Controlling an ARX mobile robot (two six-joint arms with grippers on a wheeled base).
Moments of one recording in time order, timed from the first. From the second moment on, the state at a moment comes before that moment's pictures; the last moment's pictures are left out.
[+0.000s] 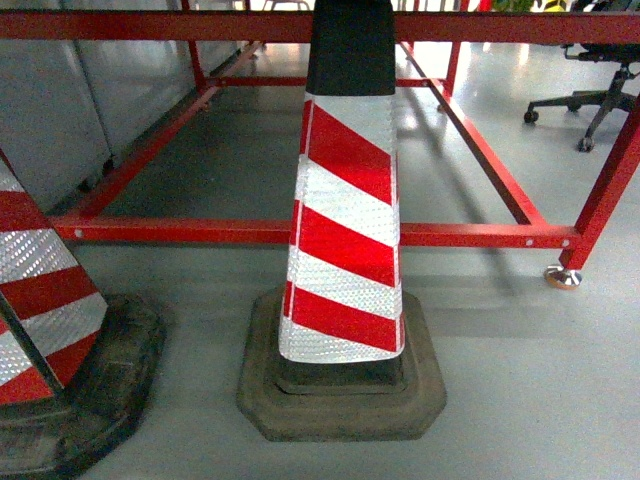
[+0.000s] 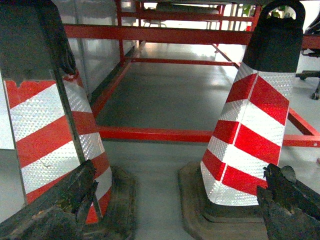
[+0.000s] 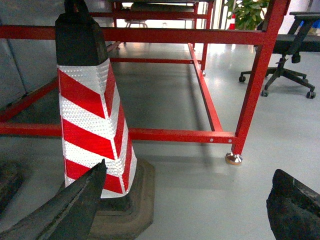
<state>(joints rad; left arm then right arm) 0.00 0.01 0.01 0.00 0.00 0.00 0.00 0.01 0.01 0.00 0.00 0.00</state>
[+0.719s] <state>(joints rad) 0.00 0.01 0.01 0.00 0.00 0.00 0.00 0.01 0.01 -0.01 0.00 0.00</state>
